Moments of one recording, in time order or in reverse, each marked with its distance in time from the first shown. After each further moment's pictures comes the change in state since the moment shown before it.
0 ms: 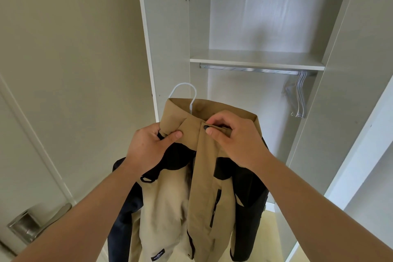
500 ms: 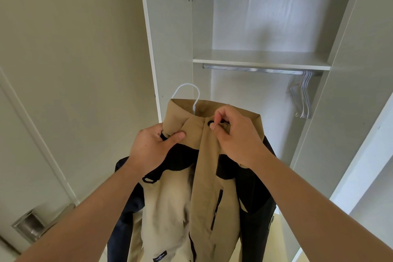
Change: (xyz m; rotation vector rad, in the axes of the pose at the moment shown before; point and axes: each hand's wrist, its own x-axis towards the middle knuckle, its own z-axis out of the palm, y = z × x) left_hand 0.003 0.001 0.001 0.046 -0.006 -0.002; right_hand 0.012 0.000 0.008 0.004 0.019 0.060
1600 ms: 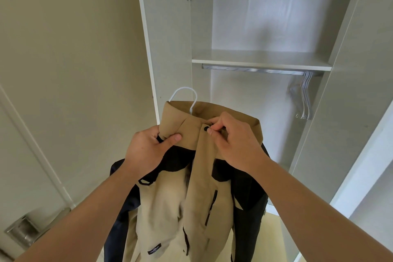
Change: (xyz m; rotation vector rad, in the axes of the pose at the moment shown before) left_hand 0.008 -0.004 0.002 0.007 -0.015 -0.027; right_hand 0.003 0.027 0.004 -0.101 -0.024 -0.120
